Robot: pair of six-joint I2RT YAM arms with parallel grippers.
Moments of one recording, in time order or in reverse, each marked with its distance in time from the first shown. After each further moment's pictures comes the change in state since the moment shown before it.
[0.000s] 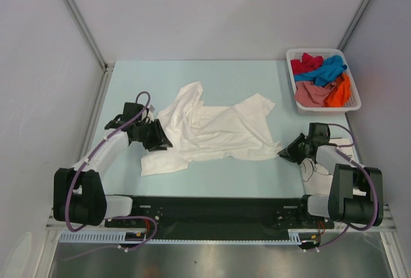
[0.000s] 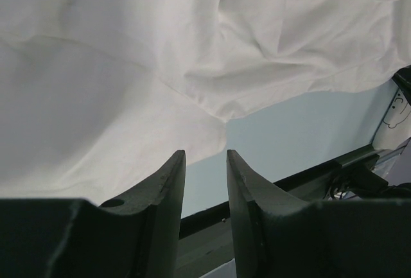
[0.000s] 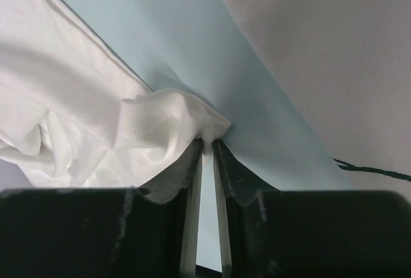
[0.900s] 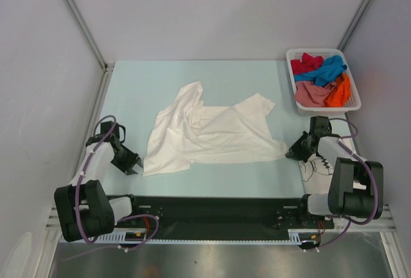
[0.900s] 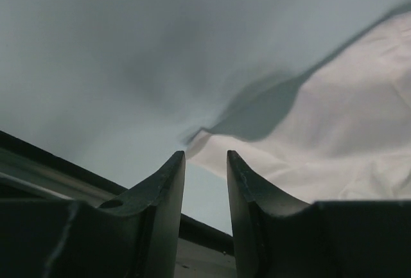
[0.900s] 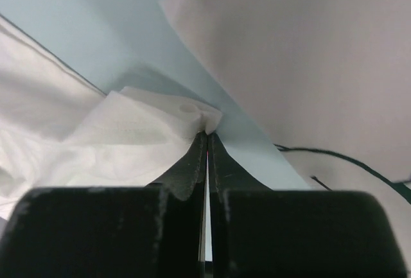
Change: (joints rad) left arm 0.330 -0.115 -0.130 -0.245 -0.381 -0.276; right arm -0.008 0.065 0.127 -0.163 0.120 -0.079
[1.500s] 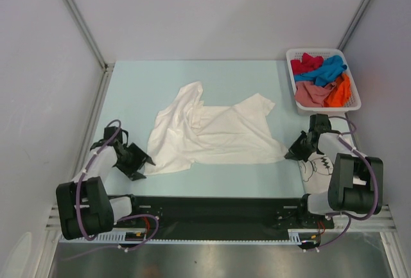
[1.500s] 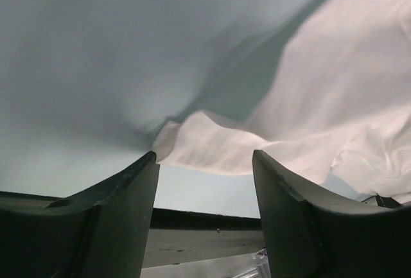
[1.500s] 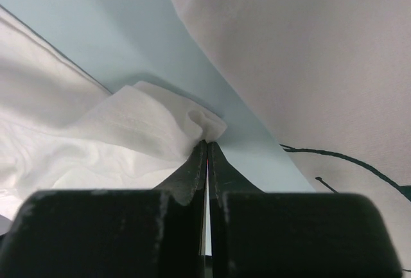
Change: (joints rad) left arm -0.008 0.003 -0.154 0.127 0.222 0.017; right arm 0.000 0.018 0.045 -0.109 -0.013 -0.080
